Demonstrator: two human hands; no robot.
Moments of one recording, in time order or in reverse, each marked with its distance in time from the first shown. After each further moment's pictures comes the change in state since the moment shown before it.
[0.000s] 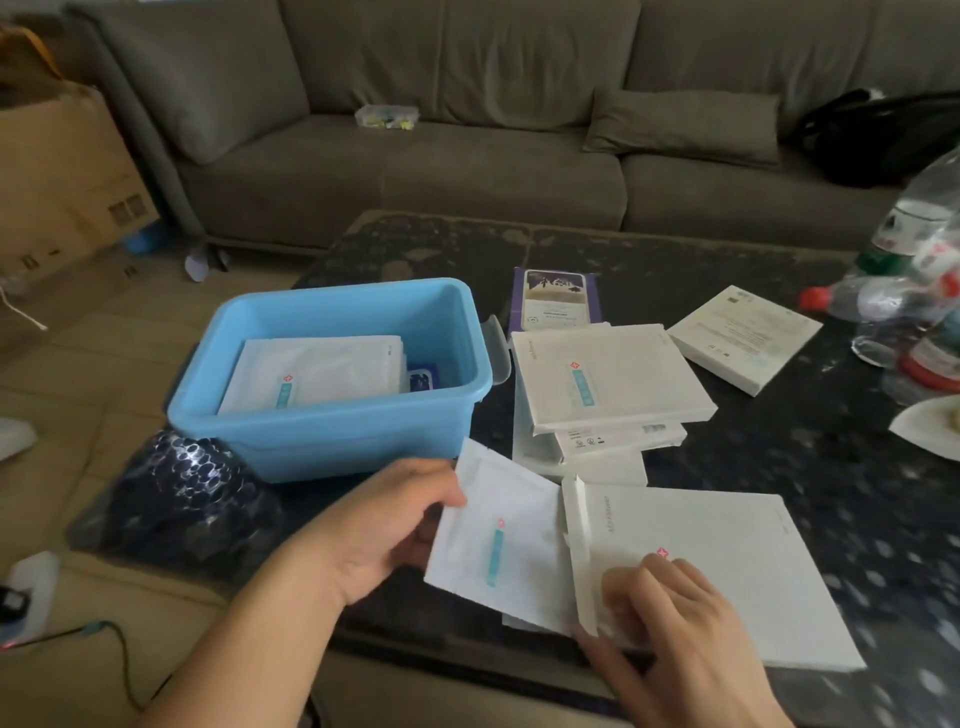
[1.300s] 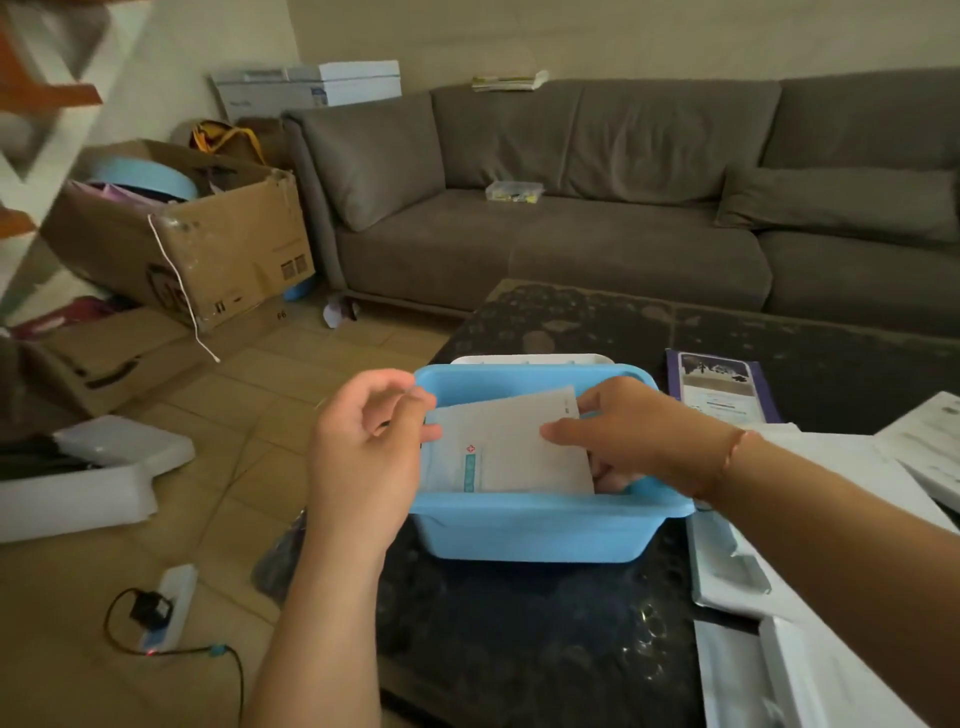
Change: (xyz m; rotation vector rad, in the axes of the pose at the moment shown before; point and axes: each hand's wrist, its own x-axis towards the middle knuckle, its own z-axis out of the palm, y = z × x) left_hand -0.040 0.057 -0.115 0.014 1.003 0.577; right_hand 0.278 -0.080 0.056 0.482 -0.727 0.683
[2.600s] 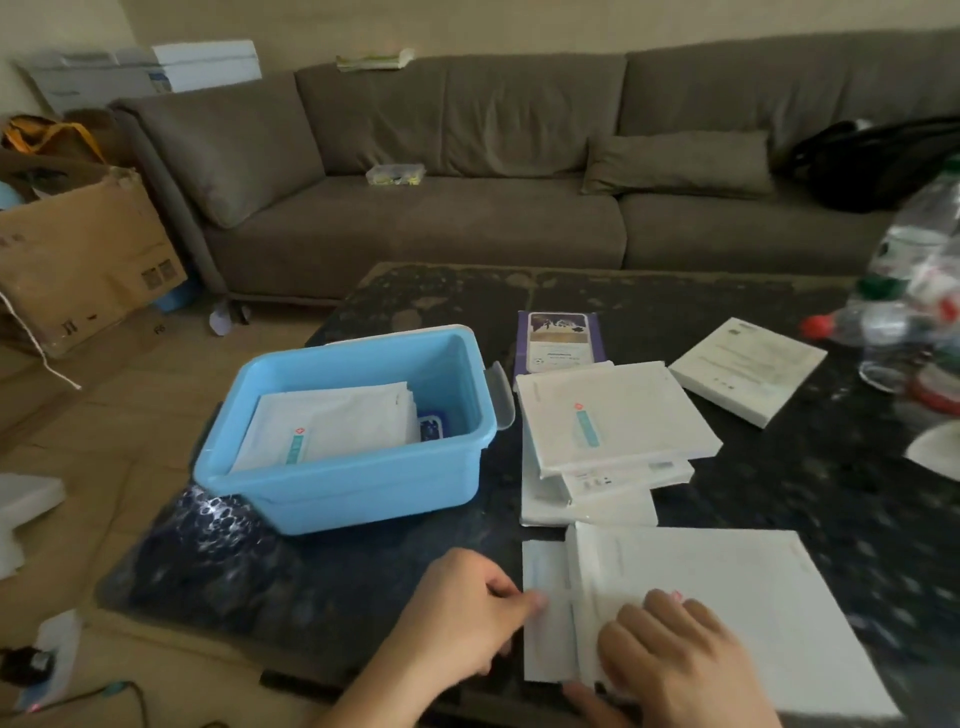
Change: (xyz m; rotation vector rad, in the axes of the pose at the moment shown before) left_hand -0.142 -0.042 0.108 0.678 -0.997 -0.198; right_hand -0.145 0.244 0.038 -0.856 0.739 -0.668
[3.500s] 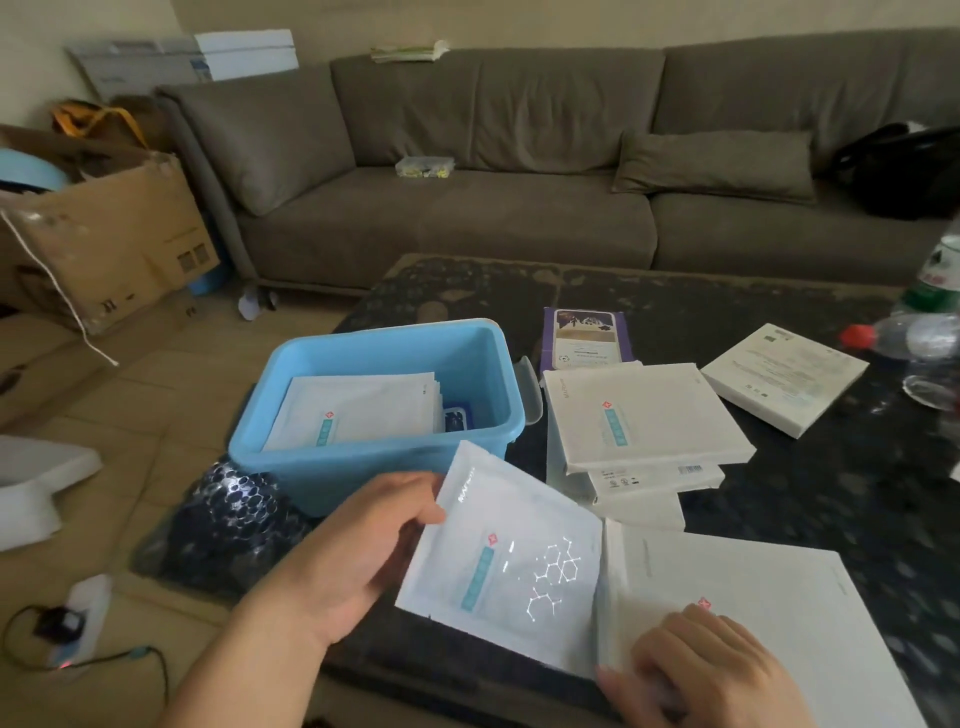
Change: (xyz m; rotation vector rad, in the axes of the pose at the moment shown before) left_hand -0.033 -0.017 -0.077 -0.828 -0.018 0.112; right_hand -0.003 -0.004 -0.009 0.248 0.130 0.206
